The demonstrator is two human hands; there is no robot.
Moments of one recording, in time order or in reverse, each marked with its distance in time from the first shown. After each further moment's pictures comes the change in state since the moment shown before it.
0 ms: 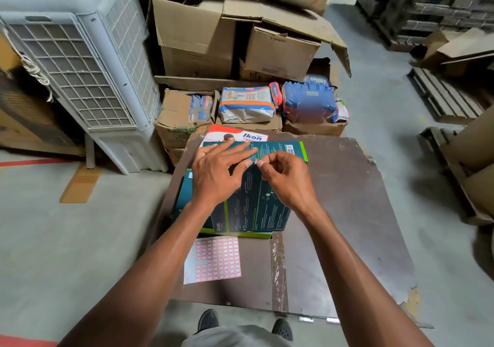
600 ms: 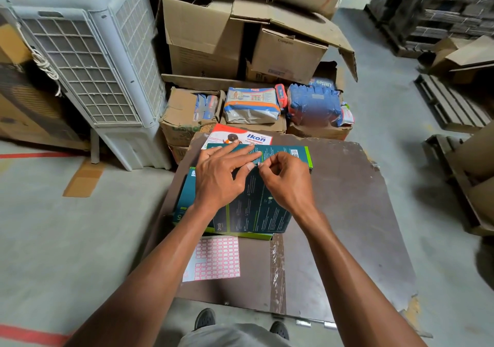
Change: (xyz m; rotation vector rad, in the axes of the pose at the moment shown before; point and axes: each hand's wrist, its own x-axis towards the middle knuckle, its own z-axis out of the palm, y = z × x) left_hand -0.010 0.004 -0.001 -0.018 0.006 -0.002; right_hand 0.001 -0.003 0.009 -0.245 0.095 -0.036
